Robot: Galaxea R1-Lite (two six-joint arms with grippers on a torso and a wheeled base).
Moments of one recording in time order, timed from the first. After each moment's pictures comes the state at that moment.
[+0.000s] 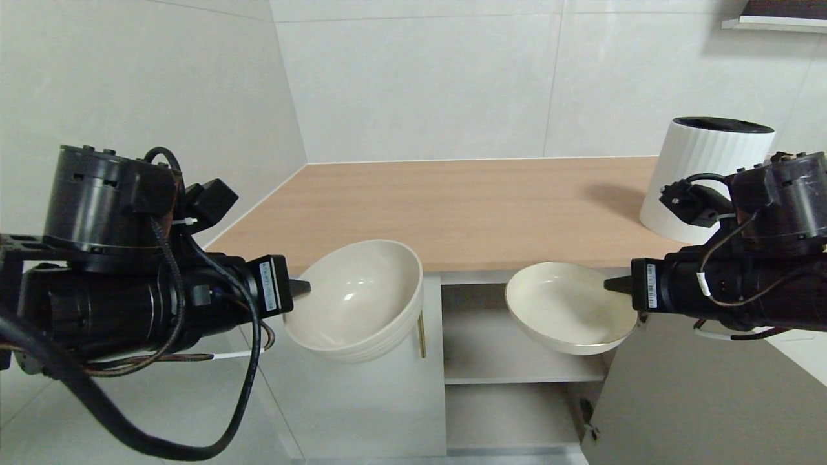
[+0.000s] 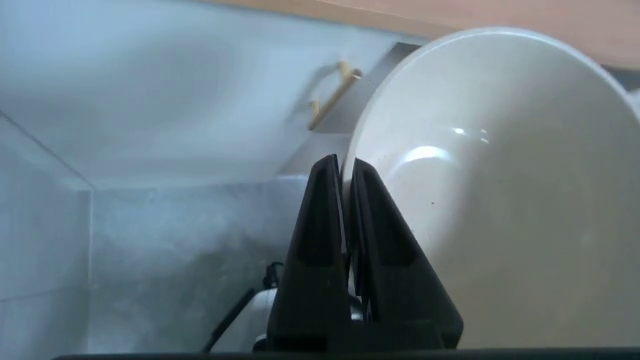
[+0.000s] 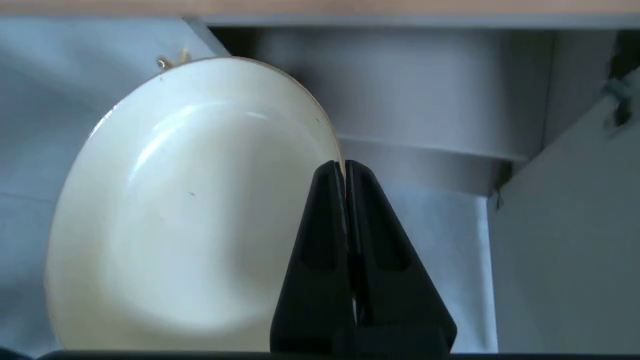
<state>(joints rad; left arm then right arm) -0.44 1.45 -0.94 0.05 0.05 -0.51 0.43 1.52 -0.95 -0.02 -0.03 0.32</state>
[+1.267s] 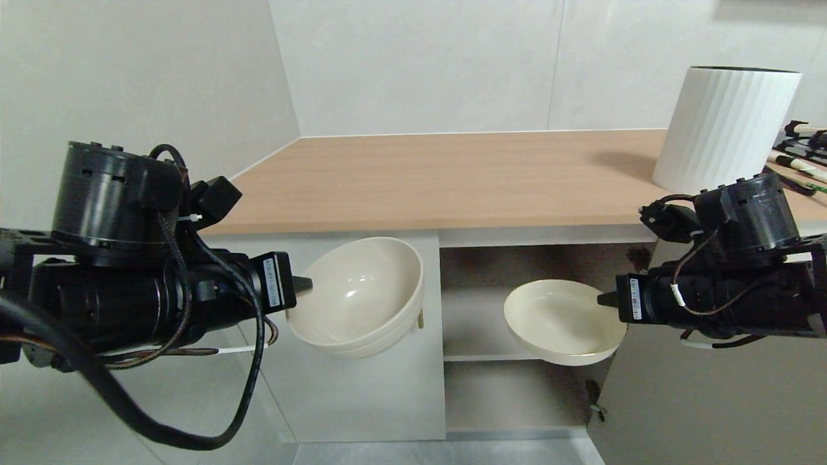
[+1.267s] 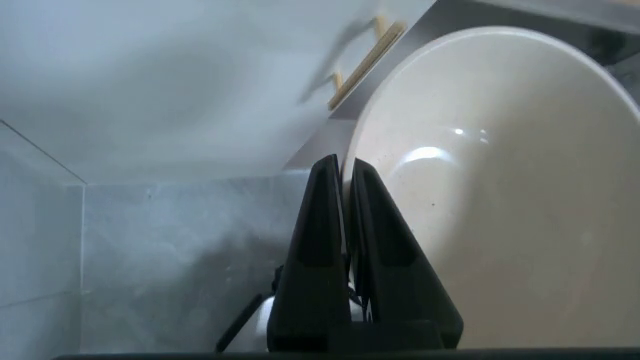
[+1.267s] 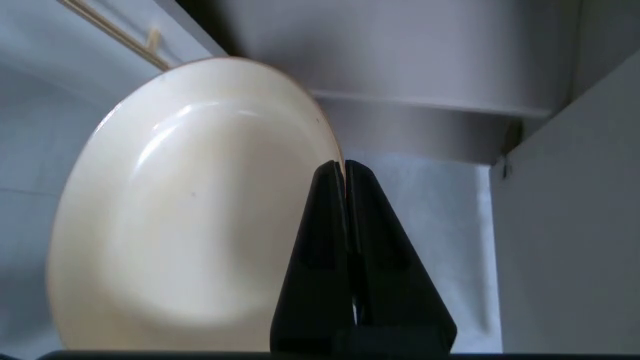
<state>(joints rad) -0.44 1.46 -0.96 0.05 0.05 -0.50 0.43 1.59 -0.94 -0.02 -0.03 0.32</state>
